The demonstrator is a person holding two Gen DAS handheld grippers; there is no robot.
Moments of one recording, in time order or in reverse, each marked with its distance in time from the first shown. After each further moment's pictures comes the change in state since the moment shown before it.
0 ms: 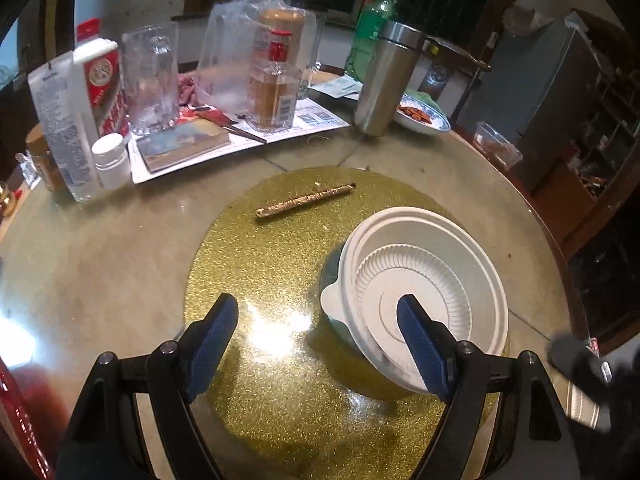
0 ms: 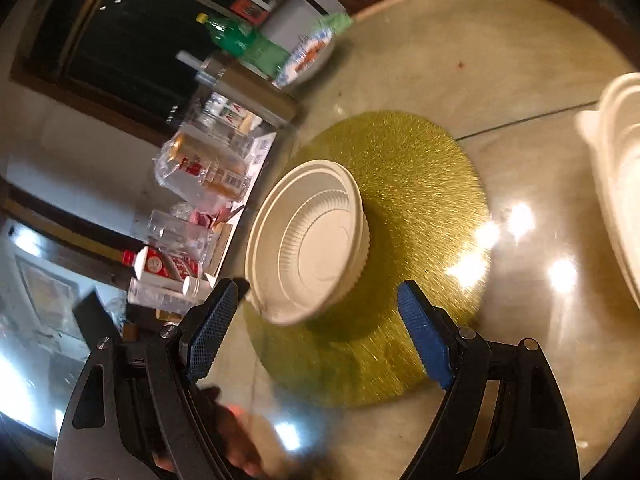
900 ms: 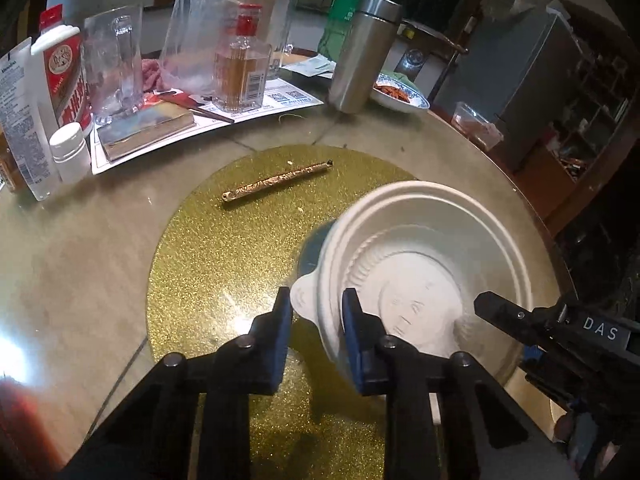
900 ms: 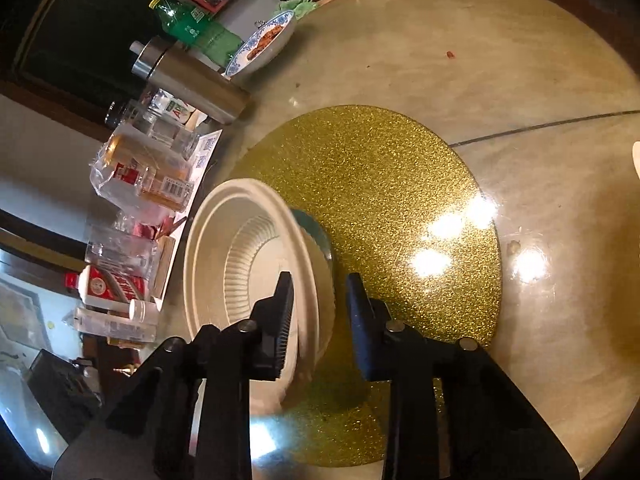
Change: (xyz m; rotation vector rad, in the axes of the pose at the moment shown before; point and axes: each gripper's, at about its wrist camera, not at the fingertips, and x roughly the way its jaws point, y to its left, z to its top) left arm 0.023 -0.001 -0.004 0.051 0.051 -0.092; right arm 0.046 -0.002 0.024 -0.001 0.002 -0.183
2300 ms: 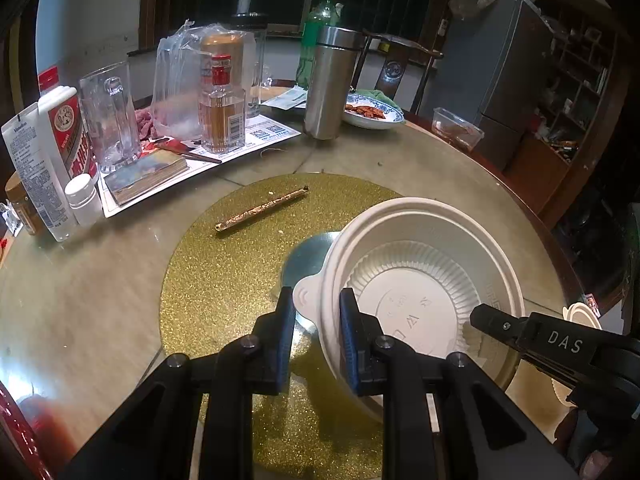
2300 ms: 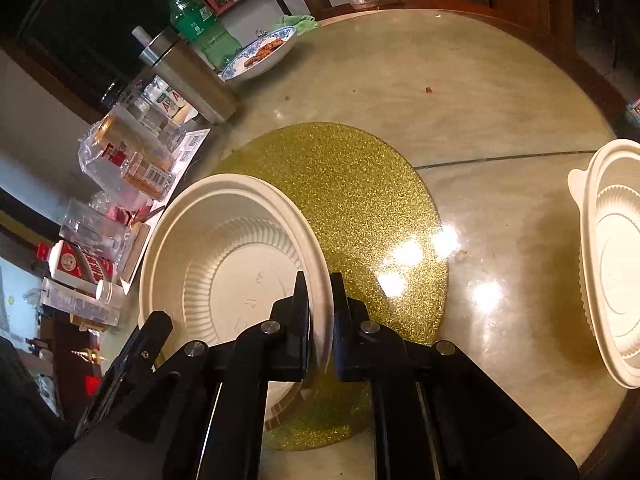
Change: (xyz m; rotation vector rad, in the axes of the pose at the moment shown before) left arm -0.030 -0.028 -0.008 0.119 -0.100 0.038; right arm -0.027 0.004 -0.013 -0.119 -0.060 -0.135
